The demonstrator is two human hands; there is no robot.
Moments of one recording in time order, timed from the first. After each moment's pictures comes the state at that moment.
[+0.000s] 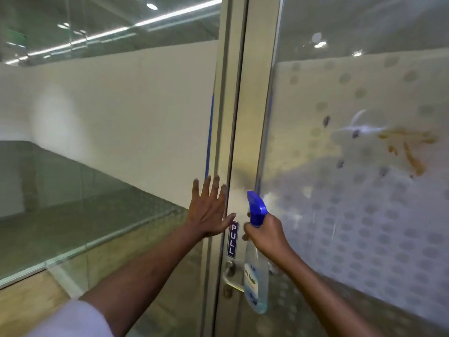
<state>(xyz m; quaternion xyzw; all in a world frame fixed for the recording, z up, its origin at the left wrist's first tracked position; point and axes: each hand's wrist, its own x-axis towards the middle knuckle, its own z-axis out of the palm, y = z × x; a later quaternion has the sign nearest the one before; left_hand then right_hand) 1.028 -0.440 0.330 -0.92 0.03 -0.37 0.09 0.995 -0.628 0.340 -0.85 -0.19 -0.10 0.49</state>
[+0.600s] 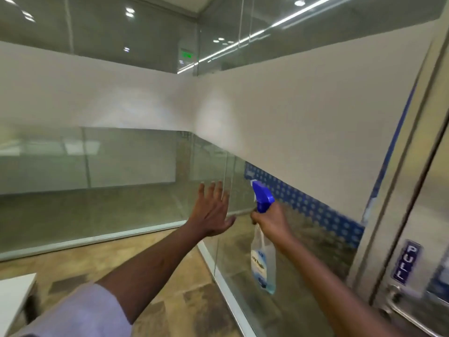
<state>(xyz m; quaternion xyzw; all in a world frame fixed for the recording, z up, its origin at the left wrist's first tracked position) 0.845 -0.167 0.294 -0.94 -0.16 -0.25 0.17 0.903 -0.342 0.328 -0.80 -0.29 0.04 0.53</state>
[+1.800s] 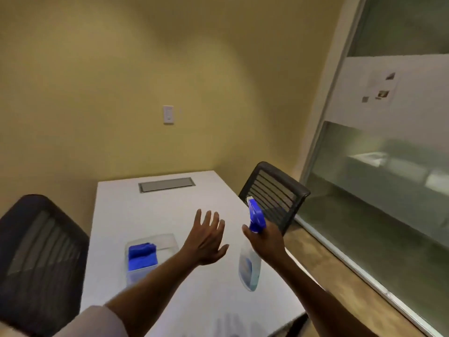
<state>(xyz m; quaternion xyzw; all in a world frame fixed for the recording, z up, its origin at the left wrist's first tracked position) 0.255 0.102 0.145 -0.60 -0.78 0.01 0.16 0.415 0.197 0.185 -0.39 -0.81 0.31 0.30</state>
